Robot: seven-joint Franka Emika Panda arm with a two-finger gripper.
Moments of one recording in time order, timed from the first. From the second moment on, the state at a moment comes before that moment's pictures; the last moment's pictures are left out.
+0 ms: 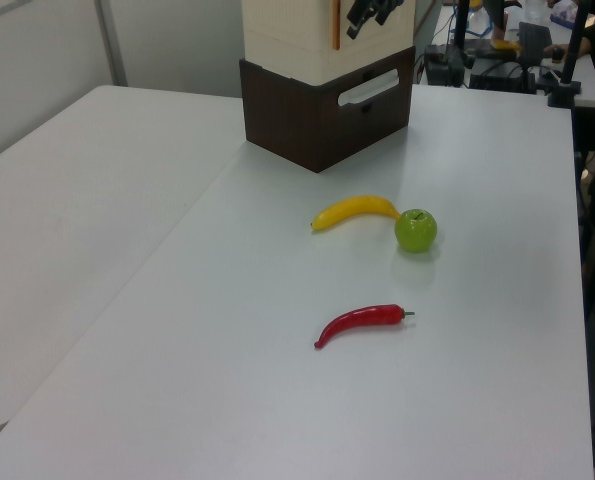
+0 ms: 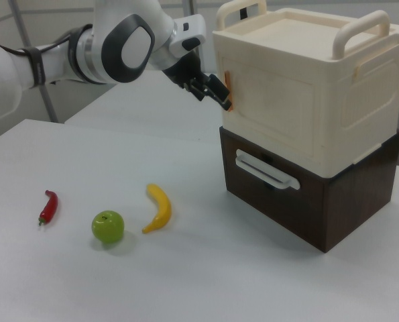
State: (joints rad) arm -0.11 0.26 -0.06 -1.47 -0.16 2.29 0.22
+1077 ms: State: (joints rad) arm -0.10 0.34 -0.06 -1.40 -0.30 2.43 0.40
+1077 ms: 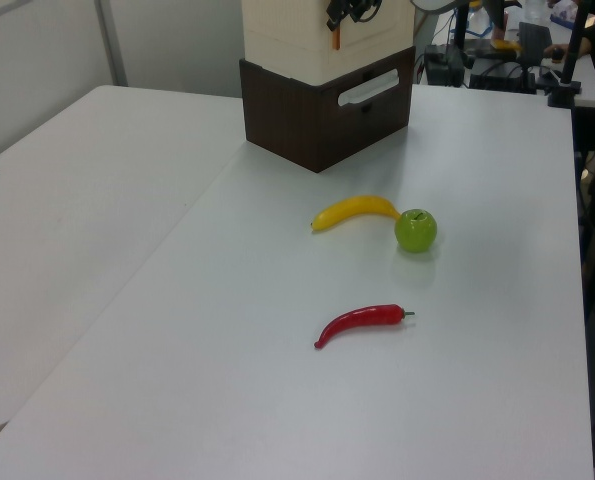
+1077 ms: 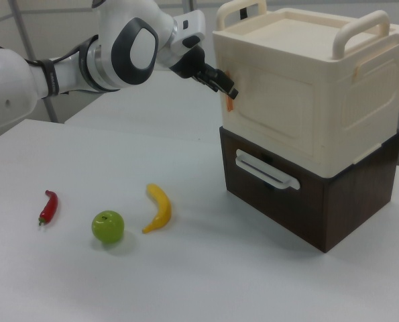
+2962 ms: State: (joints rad) arm -0.10 0.35 -0.05 -1.40 -0.31 2.44 0.40
